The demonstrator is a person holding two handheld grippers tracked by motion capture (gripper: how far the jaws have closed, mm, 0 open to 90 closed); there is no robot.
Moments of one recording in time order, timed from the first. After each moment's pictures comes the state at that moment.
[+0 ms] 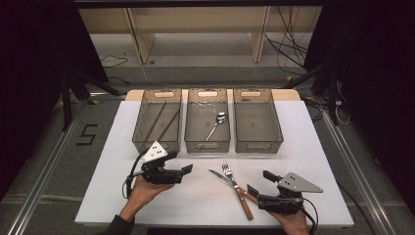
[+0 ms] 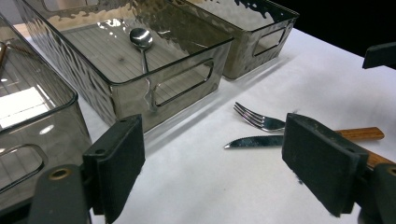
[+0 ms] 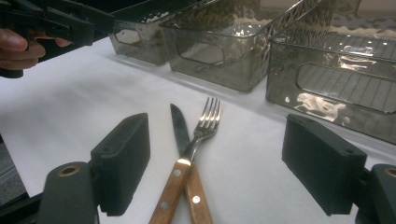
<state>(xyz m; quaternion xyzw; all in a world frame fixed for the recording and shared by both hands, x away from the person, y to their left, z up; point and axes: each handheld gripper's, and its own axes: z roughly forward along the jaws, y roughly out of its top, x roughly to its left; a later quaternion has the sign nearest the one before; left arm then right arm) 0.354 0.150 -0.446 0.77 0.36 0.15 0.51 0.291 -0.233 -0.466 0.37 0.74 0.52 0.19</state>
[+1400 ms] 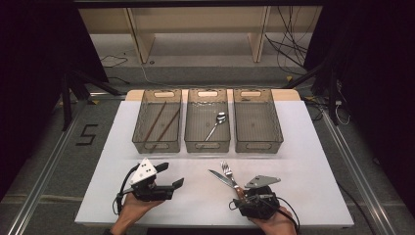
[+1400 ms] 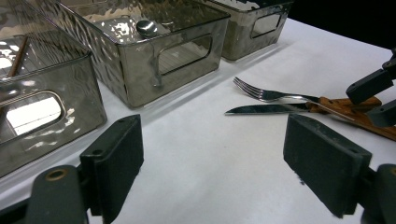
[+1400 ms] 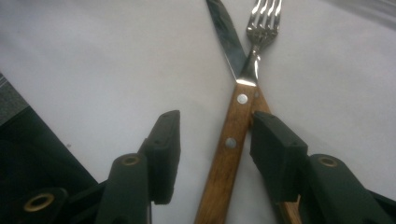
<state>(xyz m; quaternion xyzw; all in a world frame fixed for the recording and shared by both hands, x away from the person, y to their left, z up) 0.318 0.172 -0.469 0.76 0.35 0.18 0.52 0.290 -0.172 -0.467 0.41 0.85 0.32 0.10</state>
